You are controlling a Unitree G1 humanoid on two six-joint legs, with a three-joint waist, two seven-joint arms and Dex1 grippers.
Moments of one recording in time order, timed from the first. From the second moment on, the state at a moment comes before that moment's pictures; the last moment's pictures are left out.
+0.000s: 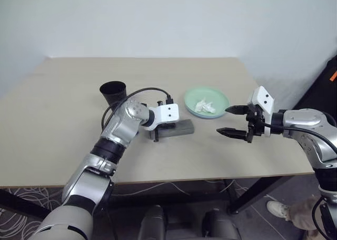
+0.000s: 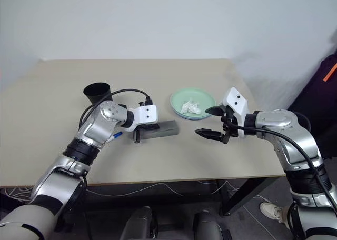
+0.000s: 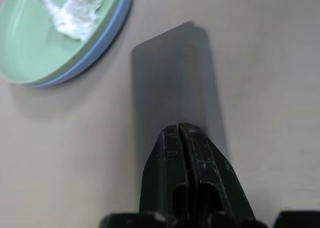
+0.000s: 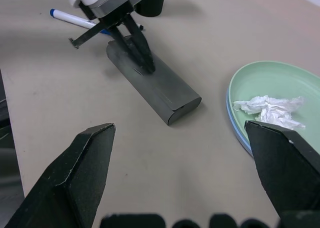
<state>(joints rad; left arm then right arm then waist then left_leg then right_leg) -0.80 0.46 -0.37 0.35 0.32 0.26 -1.15 -0.52 -0.76 0.08 -0.18 0.40 0.67 1.00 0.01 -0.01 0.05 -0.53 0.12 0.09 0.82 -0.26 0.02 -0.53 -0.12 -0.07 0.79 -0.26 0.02</state>
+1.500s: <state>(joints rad) -0.67 0.84 -0.38 0.13 0.14 0.85 -1.20 -0.56 -0.72 0.13 -0.13 0.39 0.65 1.04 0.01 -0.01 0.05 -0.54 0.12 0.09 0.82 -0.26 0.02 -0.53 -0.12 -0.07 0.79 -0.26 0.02</state>
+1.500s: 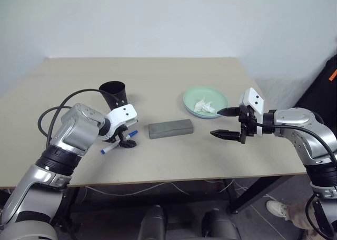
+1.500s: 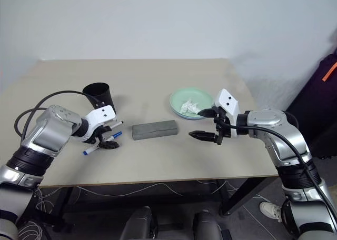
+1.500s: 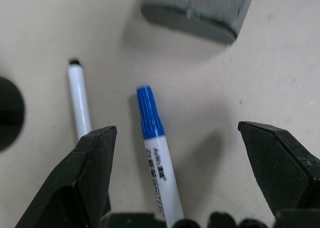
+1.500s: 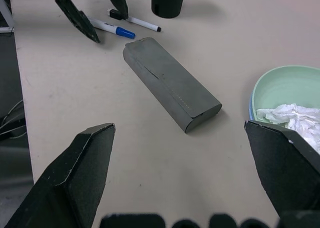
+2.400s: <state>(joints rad) -0.67 0.86 -0.42 0.15 0.13 0.84 -1.21 -0.56 -0.72 0.14 -0.14 0.39 0.66 1.04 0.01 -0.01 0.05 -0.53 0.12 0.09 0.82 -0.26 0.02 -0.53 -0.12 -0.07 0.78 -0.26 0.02</state>
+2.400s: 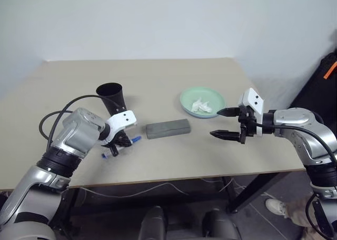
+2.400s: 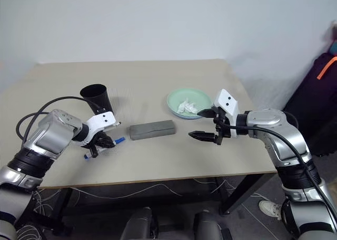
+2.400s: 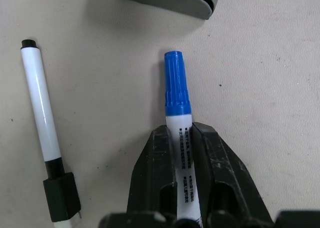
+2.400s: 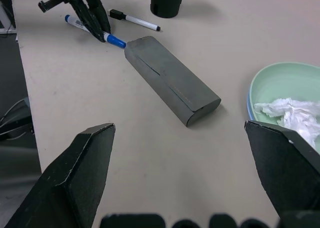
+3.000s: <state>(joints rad) -0.97 0.65 -0.03 0.22 -0.18 0.84 -1.08 -0.57 -0.71 0.14 -0.13 0.38 0.66 1.04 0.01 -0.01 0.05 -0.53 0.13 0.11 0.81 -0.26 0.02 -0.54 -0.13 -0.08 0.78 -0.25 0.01</state>
